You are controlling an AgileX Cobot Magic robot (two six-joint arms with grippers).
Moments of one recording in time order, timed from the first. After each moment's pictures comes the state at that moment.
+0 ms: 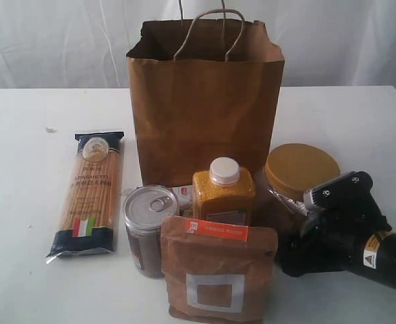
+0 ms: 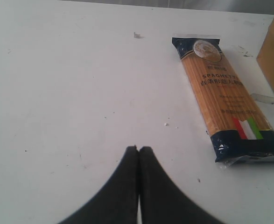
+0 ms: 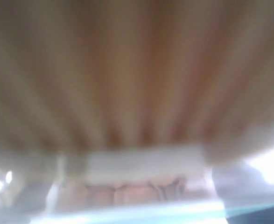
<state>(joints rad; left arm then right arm) -0.06 0.00 0.03 0.01 0.38 -0.11 0.28 1.63 -0.29 -0.36 -0.59 0.22</state>
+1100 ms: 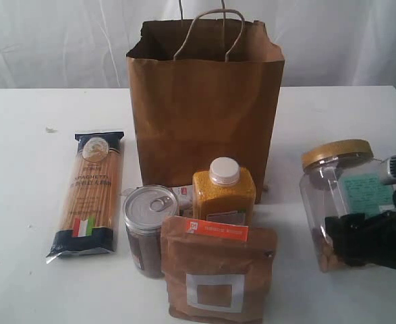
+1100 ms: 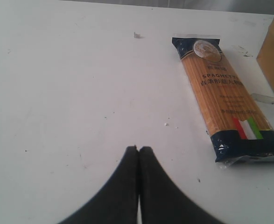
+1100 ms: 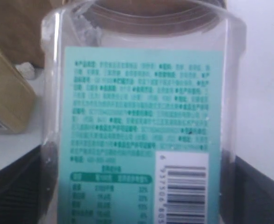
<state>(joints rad) -0.06 0.00 0.03 0.01 0.38 -0.11 0.28 1.01 -0.29 -0.35 0.05 0.46</state>
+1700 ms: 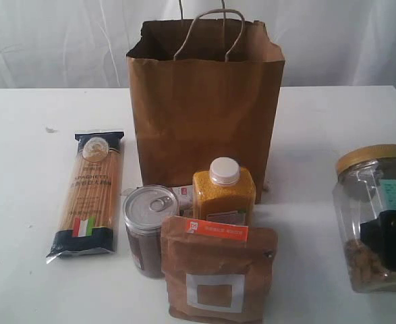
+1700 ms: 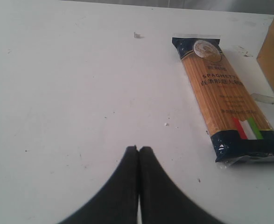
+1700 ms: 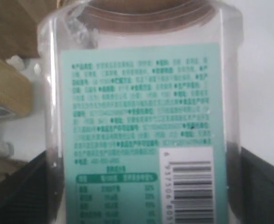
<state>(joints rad) -0.06 0.00 0.03 0.01 0.38 -0.11 0.28 0.80 -0.45 -0.11 0.57 0.32</state>
